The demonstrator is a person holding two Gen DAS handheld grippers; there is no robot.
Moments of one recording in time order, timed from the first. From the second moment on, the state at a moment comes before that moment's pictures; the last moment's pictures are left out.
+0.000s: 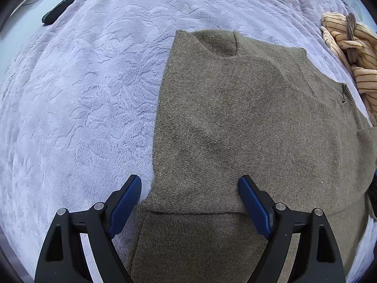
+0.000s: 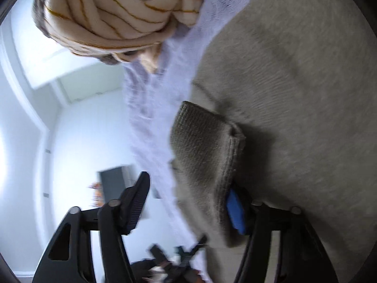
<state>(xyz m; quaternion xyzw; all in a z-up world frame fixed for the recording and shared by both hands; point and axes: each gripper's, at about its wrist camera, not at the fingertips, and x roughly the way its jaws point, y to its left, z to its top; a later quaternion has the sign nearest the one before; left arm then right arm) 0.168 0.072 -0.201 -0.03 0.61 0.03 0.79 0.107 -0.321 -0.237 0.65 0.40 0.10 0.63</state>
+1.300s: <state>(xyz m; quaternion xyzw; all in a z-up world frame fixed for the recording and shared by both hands) 0.131 -0.162 -0.183 0.07 0.63 -0.15 0.76 -0.071 -0.446 -0.180 0.50 0.48 -0.11 0.71</state>
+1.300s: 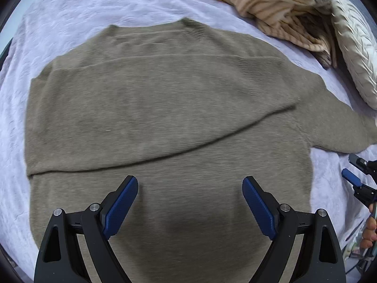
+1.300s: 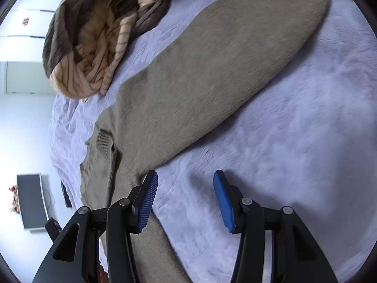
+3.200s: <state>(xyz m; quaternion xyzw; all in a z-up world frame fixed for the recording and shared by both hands) 0.124 -0.089 -0.176 0.07 0.57 -0.05 0.82 0.082 -0.185 -0.130 0.08 0.54 0.17 0.82</state>
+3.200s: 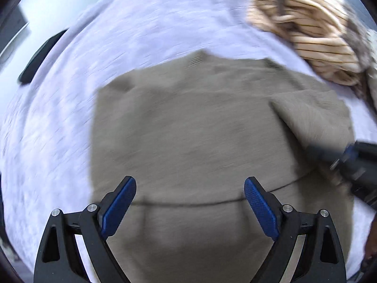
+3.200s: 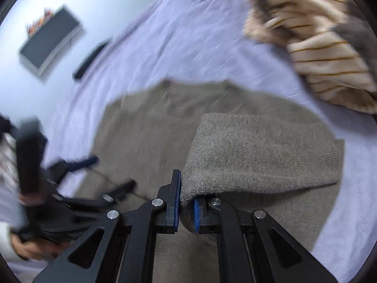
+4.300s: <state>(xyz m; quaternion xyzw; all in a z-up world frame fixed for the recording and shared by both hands) 0.082 0.066 -0.187 0.00 0.60 -0.01 0.80 0.135 -0.107 -0.118 0.11 0.53 0.14 0.83</state>
